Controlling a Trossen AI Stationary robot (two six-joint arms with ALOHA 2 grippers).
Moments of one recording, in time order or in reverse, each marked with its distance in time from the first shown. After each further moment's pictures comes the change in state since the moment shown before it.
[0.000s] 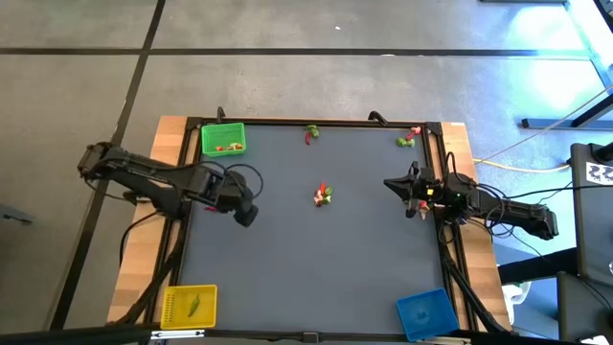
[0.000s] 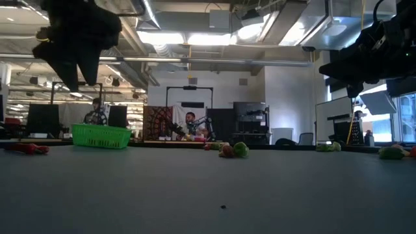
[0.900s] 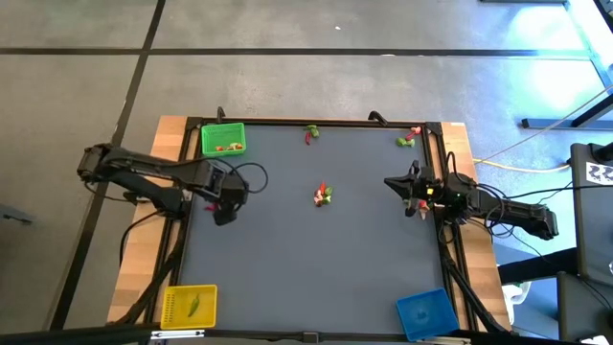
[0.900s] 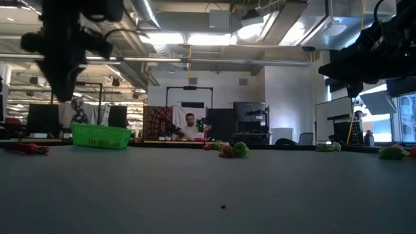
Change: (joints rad) left arm 0.098 0.002 -0.066 -0.175 -0.069 0.707; right arm 0.000 0.000 0.000 0.002 0.021 0.000
